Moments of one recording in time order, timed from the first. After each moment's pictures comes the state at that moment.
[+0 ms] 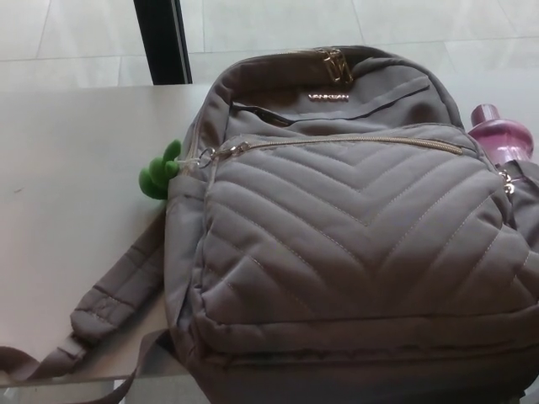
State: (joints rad) left_arm 0.03 0.60 0.02 1.23 0.10 -0.29 -0.29; right_arm -0.84 -0.88 -0.42 -0.42 0.57 1.11 0.57
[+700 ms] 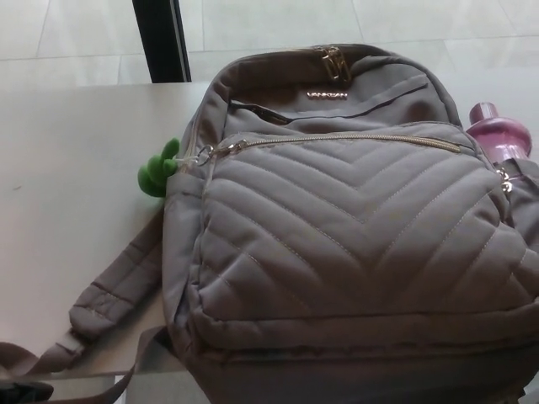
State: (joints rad) left_arm -0.18 0.55 0.02 1.25 0.11 -0.22 -0.32; right_arm -1.03 -0.97 -0.36 -0.22 0.56 0.97 0.56
